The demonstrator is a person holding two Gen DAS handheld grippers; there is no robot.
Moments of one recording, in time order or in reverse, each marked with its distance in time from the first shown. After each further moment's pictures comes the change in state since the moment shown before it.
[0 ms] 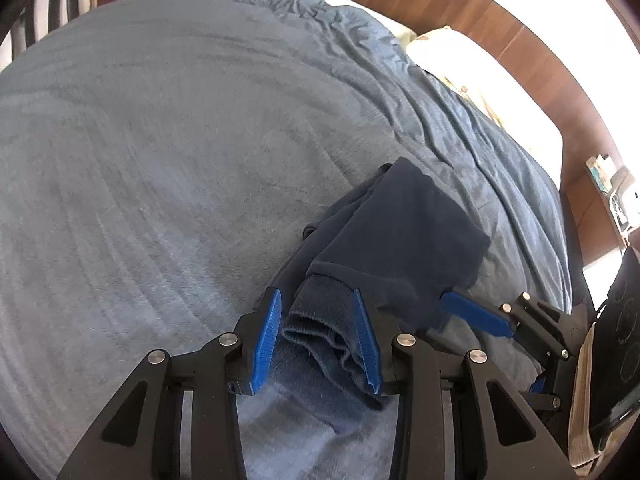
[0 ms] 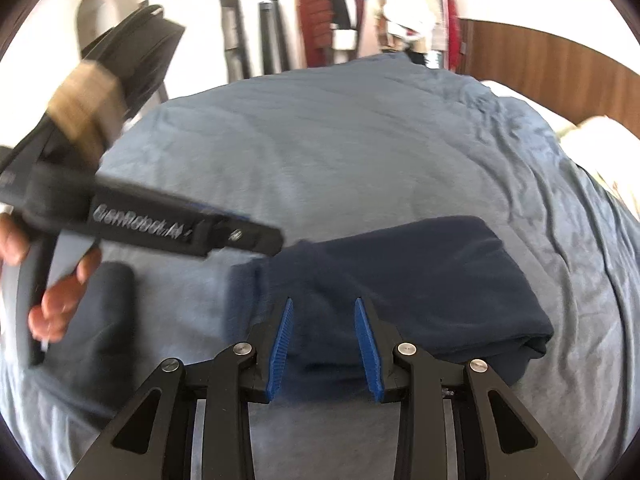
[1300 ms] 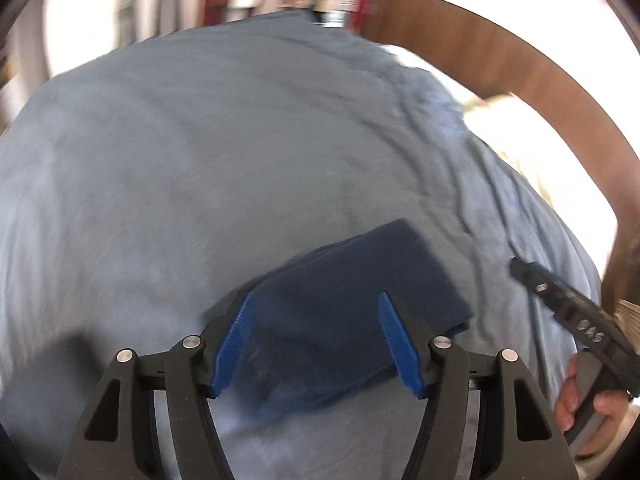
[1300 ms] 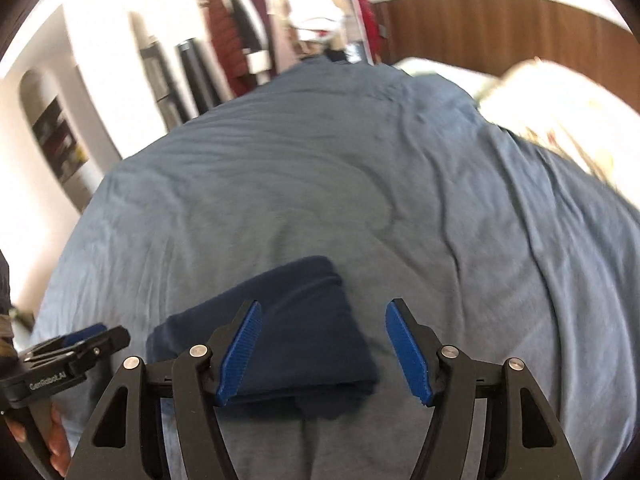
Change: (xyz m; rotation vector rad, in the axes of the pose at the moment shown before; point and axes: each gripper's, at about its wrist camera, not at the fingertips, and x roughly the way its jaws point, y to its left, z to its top) left arm -0.033 -0.089 -0.002 -0.188 -0.213 0.245; right arm -0.048 -0.173 0.039 0.275 -0.002 -0.024
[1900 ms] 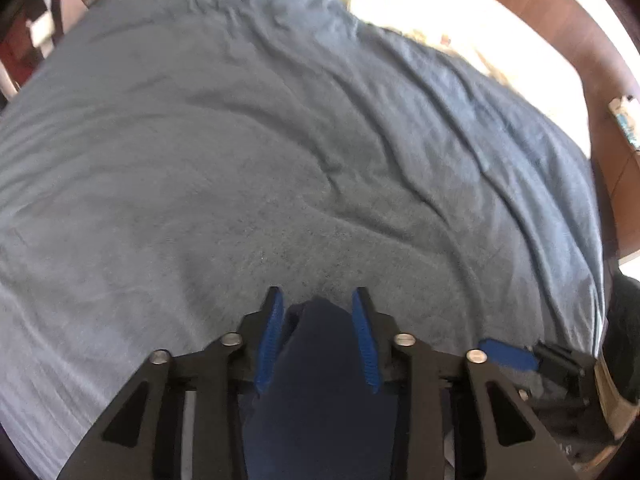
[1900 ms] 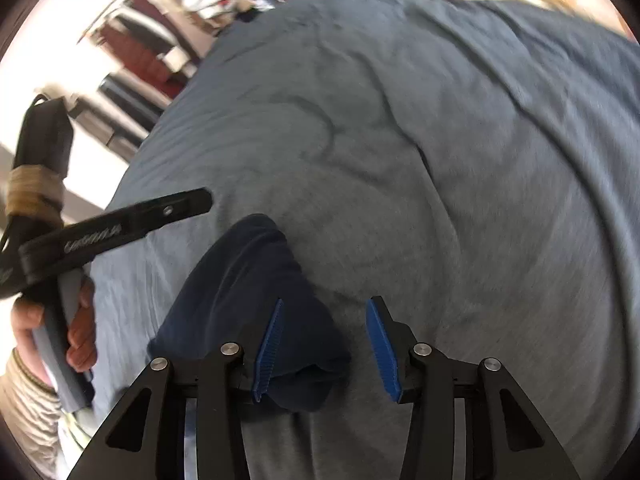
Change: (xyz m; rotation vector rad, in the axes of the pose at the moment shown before) left arm 0.171 -0.107 0.116 0.452 0.362 -0.156; right arm 0.063 -0.070 -0.033 0.411 0.199 0.073
